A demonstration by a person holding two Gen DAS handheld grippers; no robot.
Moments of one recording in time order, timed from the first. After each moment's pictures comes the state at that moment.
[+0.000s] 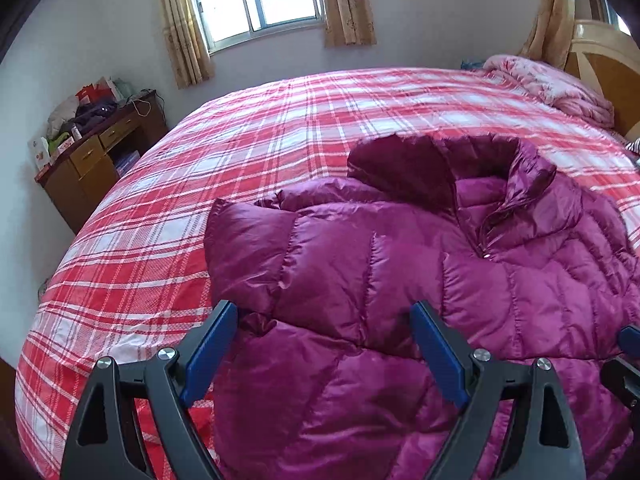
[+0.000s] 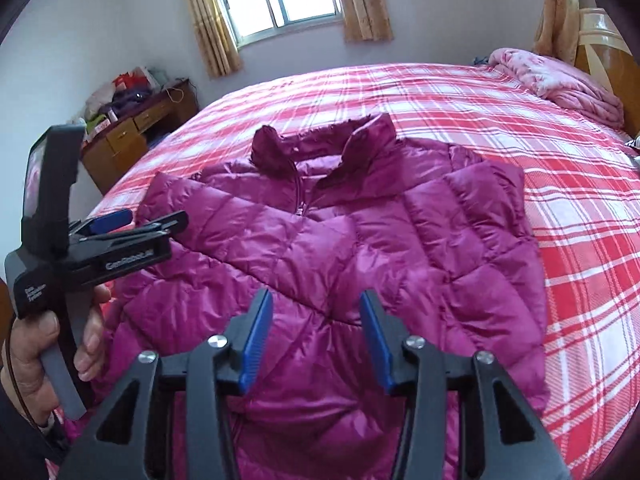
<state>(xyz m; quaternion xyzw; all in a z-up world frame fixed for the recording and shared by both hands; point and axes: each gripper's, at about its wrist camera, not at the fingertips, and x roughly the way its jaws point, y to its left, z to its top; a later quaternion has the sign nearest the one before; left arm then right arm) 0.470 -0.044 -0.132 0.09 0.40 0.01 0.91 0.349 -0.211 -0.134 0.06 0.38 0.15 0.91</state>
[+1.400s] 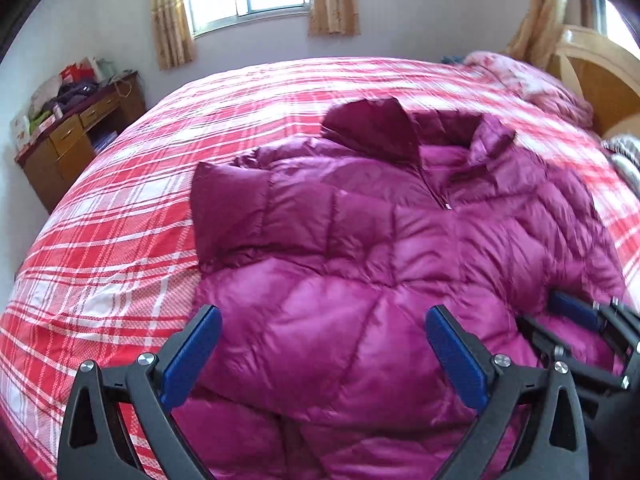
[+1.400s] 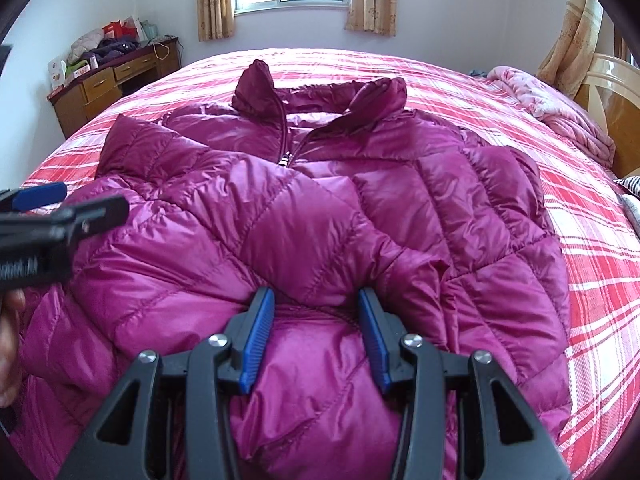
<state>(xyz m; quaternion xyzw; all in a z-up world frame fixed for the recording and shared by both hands) 0.418 -0.049 -0.143 0.06 0.42 -0.04 0.91 0.350 -0.177 -0.164 -0.03 0.40 0.11 0.91</state>
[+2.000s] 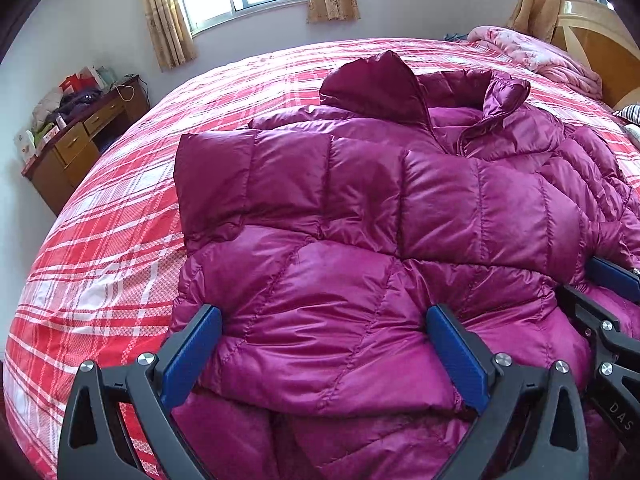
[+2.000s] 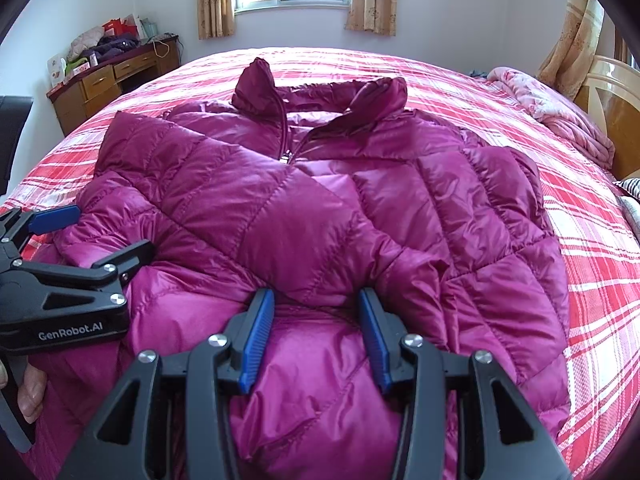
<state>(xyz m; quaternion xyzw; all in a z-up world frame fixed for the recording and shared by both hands) 0.428 -0.054 -0.169 0.08 0.43 -0.02 0.90 0.350 -0.176 -0.165 -0.04 0.40 0.10 0.91</state>
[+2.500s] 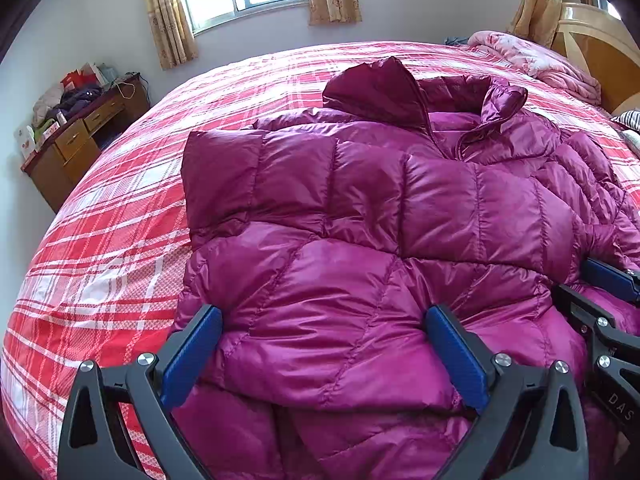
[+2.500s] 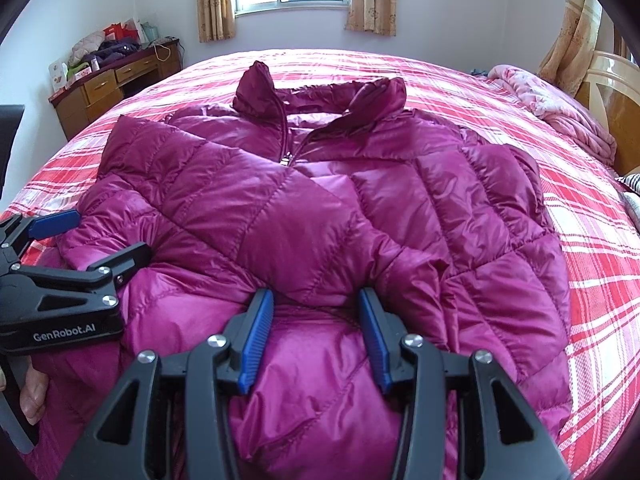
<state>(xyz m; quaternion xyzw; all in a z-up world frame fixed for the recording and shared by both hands) 0.421 -0.049 -0.163 0.07 0.43 -0.02 0.90 0.351 -0.182 -0.164 -0.02 0.40 0.12 0.91</state>
